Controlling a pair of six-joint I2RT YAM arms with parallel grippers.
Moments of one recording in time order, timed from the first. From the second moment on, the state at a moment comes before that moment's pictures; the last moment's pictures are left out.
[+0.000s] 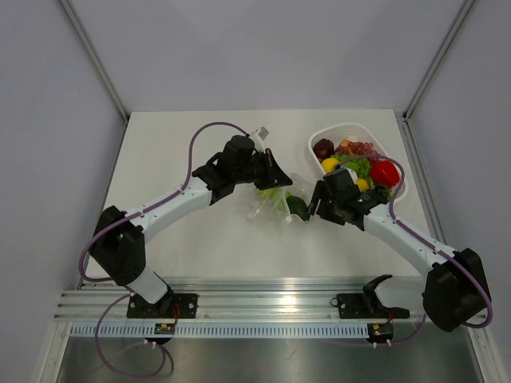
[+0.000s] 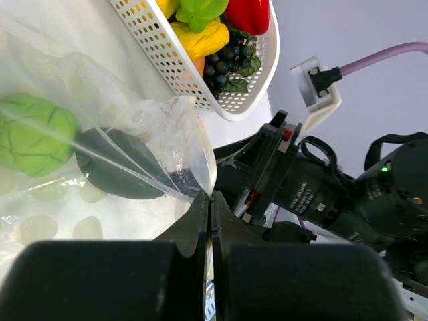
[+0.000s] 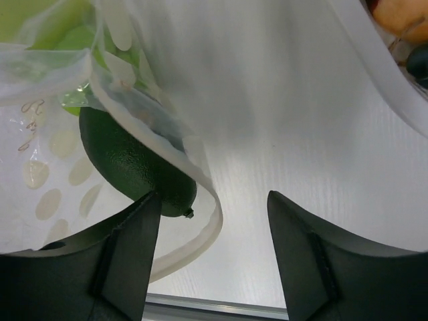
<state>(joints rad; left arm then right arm) -0.72 1.58 1.23 -0.13 0.34 -0.89 0.49 1.23 0.83 -0.54 0.11 0.73</state>
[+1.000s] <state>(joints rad) -0.67 1.46 1.19 -0.19 0.32 -0.83 0.53 1.03 1.03 -0.52 -0.01 0.80</state>
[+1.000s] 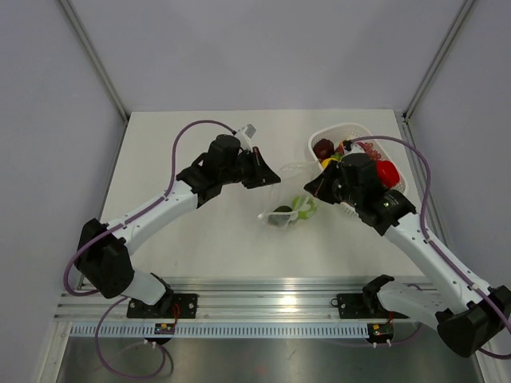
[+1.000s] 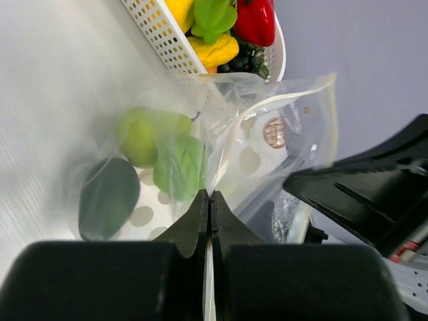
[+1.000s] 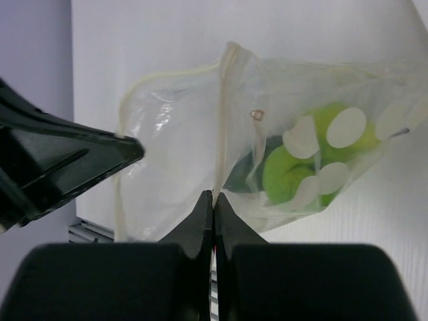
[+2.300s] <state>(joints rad) -0.64 1.38 1.24 -0.38 0.15 -0.71 0.20 1.12 1.15 -0.64 0.19 0.61</state>
